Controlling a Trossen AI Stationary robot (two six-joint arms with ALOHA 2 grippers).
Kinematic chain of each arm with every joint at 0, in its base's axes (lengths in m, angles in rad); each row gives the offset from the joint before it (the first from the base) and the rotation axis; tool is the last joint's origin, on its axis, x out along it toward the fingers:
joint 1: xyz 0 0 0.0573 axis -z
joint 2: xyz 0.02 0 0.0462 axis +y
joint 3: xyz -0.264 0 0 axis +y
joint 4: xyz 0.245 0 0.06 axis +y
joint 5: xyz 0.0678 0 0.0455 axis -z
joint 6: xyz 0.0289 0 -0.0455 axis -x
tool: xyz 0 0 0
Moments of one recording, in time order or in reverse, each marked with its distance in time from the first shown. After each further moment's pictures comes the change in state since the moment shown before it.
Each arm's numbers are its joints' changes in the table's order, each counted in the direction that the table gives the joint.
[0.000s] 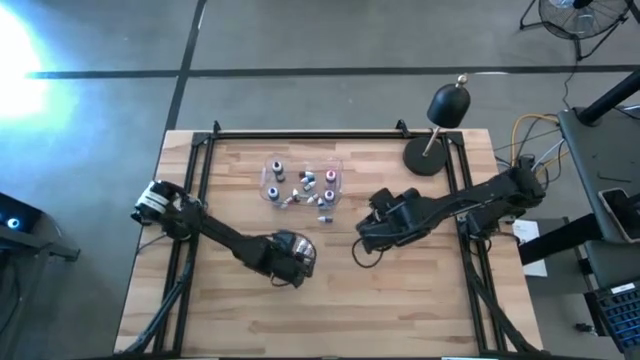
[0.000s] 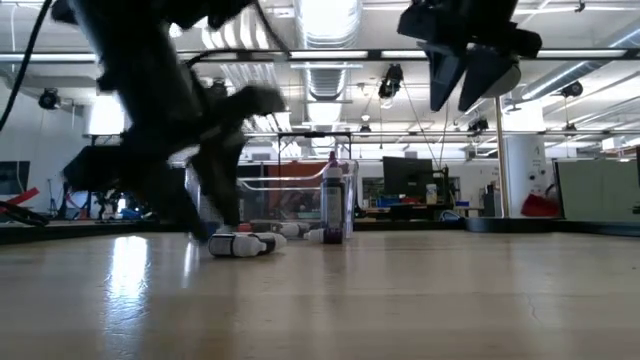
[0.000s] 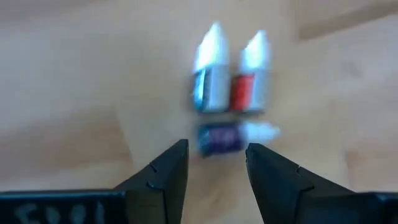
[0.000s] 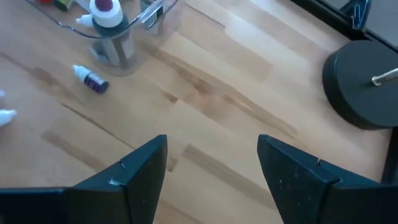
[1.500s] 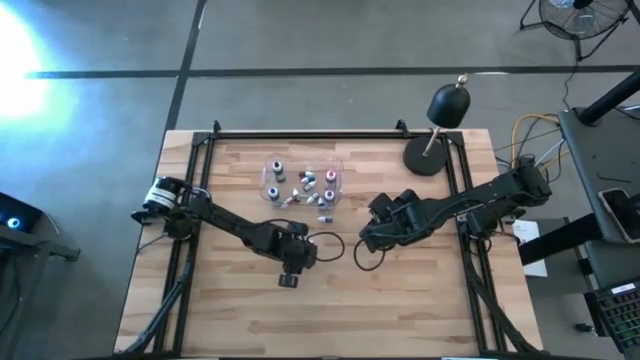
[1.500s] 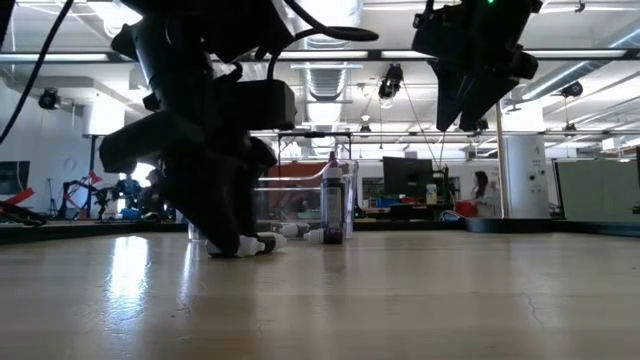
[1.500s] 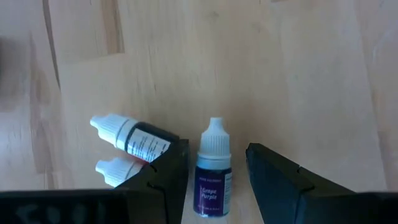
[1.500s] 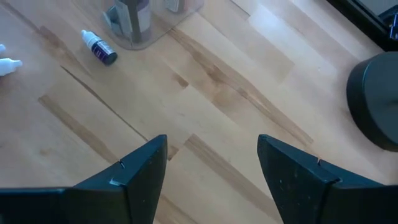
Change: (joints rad) left arm -0.130 0.035 -0.011 -0.088 0.249 -1.549; right arm 0.004 -0.064 0.148 -0.166 -0.043 0.176
